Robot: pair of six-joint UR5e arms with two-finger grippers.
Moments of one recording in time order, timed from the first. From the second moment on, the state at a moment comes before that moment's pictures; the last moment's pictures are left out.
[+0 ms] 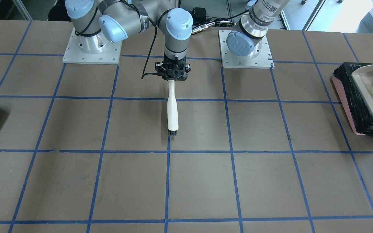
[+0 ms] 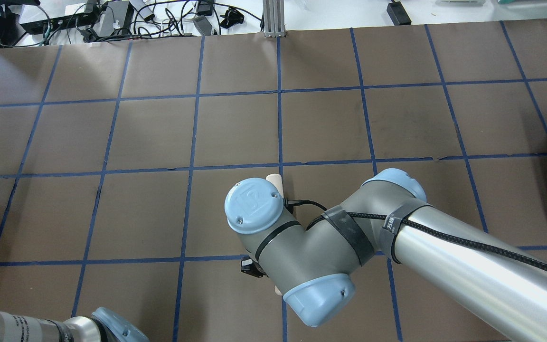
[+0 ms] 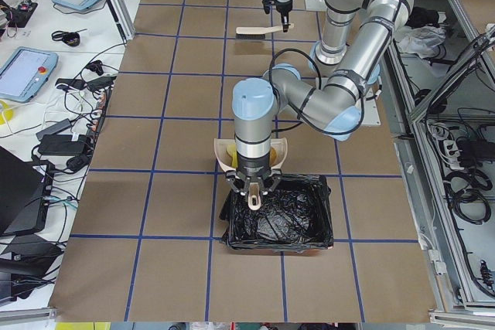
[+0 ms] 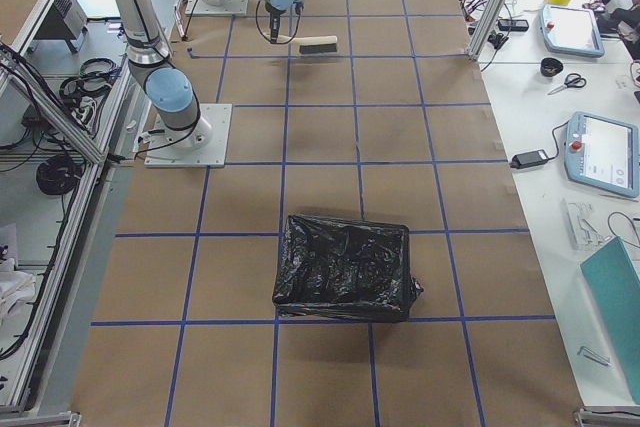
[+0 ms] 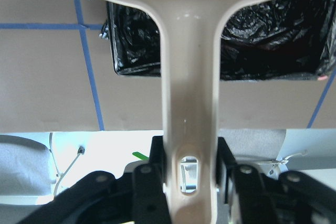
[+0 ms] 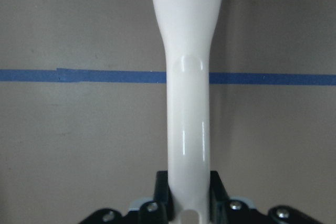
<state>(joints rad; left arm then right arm) -0.51 -1.88 -1.37 -1.16 1.79 2.65 2.22 -1.41 2.04 -2.02 -1.54 0.61</state>
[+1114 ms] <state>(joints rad) -0.42 -1.97 -1.44 -0.64 1.87 2.92 2.21 -1.40 2.04 -2.01 -1.54 0.61</state>
